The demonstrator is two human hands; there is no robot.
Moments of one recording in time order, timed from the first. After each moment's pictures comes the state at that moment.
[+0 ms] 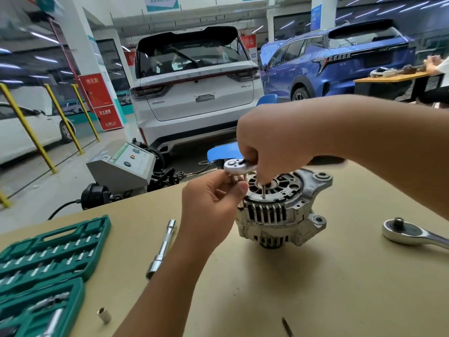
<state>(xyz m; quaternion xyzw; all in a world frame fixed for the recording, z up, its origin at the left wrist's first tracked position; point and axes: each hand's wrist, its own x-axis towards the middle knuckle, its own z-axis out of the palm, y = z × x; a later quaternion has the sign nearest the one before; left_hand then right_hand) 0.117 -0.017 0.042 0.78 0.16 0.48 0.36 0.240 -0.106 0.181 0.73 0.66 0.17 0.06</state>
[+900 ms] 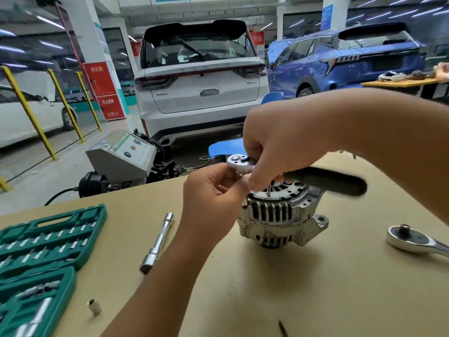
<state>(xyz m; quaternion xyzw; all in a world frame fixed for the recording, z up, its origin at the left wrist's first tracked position) 0.118 -0.026 0.047 0.75 0.16 0.49 0.41 0.231 -0.114 0.185 0.75 0.66 0.00 0.01</state>
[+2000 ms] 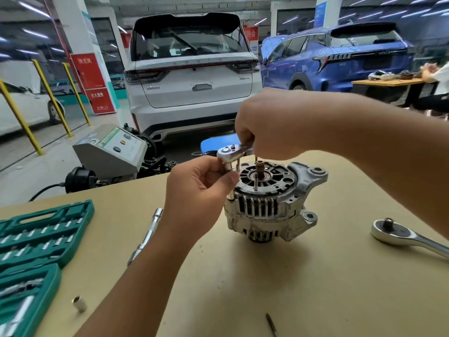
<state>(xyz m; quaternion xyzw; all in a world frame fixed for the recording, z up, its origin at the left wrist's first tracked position) 0.114 -0.025 0.048 0.75 0.19 0.49 0.39 0.244 -0.105 0.175 0.73 0.67 0.13 0.04</state>
